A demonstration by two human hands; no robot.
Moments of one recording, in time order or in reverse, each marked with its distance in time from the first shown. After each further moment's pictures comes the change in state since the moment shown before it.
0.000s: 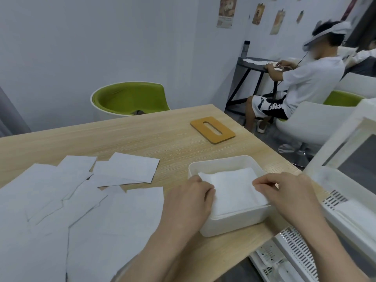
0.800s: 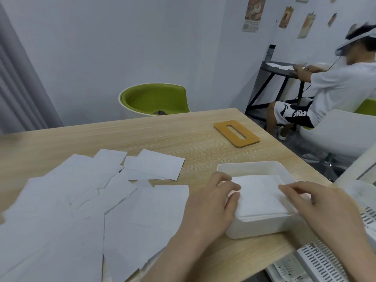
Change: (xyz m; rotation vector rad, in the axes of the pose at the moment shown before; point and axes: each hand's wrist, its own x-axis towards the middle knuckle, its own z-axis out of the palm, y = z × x) left_hand -0.019 -0.015 -0.003 -0.226 0.071 0.049; right_hand -0.023 -0.021 -0.008 0.005 0.077 -0.008
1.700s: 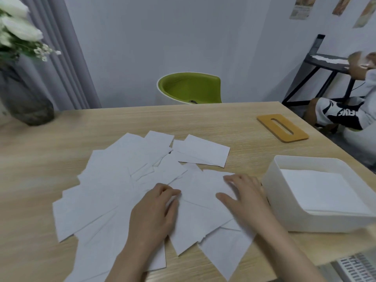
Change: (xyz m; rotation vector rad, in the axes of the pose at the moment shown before) left_hand -0.123 -0.144 -0.073 0.179 0.238 -0.371; right_hand -0.031 -0.119 0.156 0.090 -0.414 -0.298
